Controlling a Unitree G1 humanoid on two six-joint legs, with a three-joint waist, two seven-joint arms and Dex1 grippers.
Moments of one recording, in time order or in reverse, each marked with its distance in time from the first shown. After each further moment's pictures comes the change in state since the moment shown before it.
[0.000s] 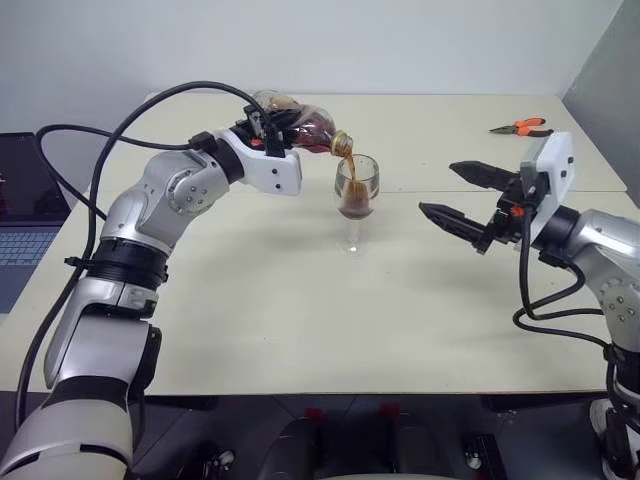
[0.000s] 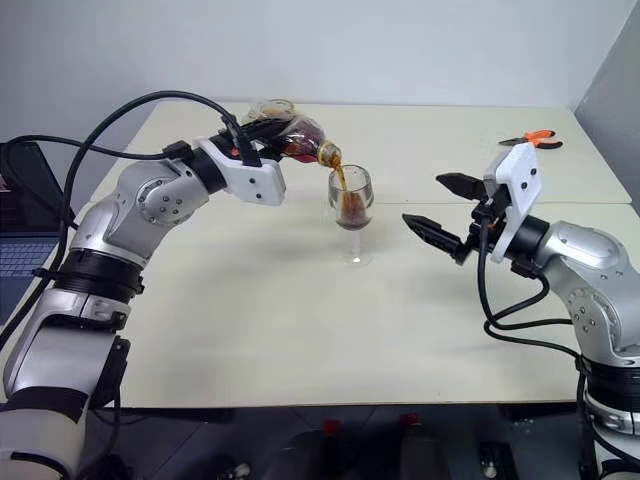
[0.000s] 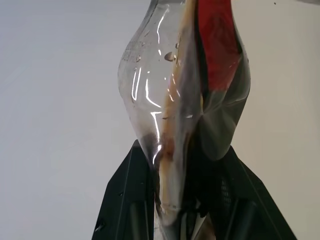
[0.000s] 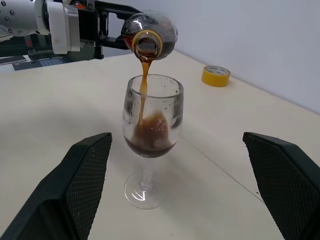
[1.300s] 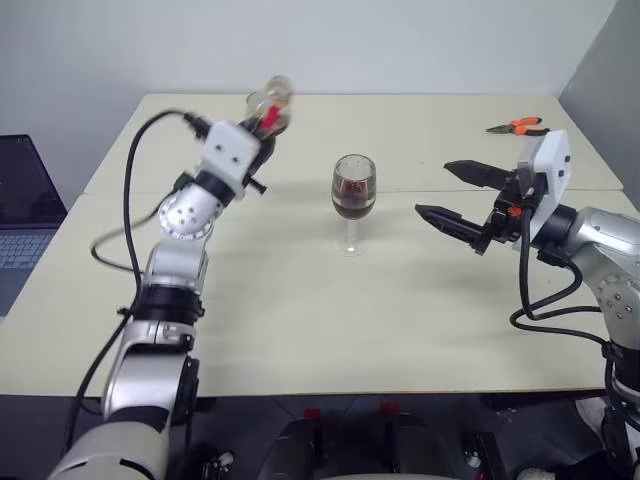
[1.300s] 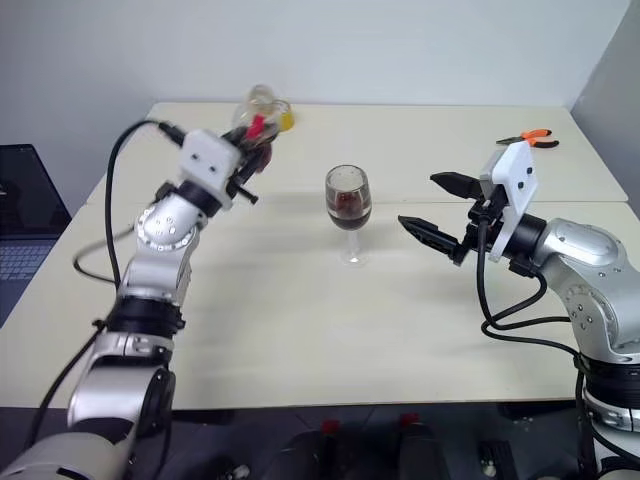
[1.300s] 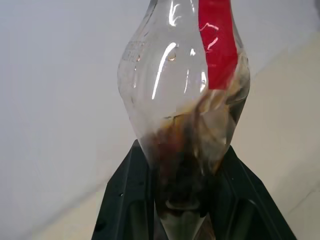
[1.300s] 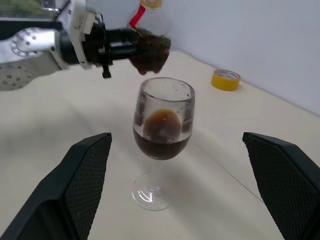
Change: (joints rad) left arm 0.288 -0.274 0.358 -0.066 -0.659 0.390 -0.046; right arm -0.028 -0.001 0.028 -0.002 0.008 0.000 0.058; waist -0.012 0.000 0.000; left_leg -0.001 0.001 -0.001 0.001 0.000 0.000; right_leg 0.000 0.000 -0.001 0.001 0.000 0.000
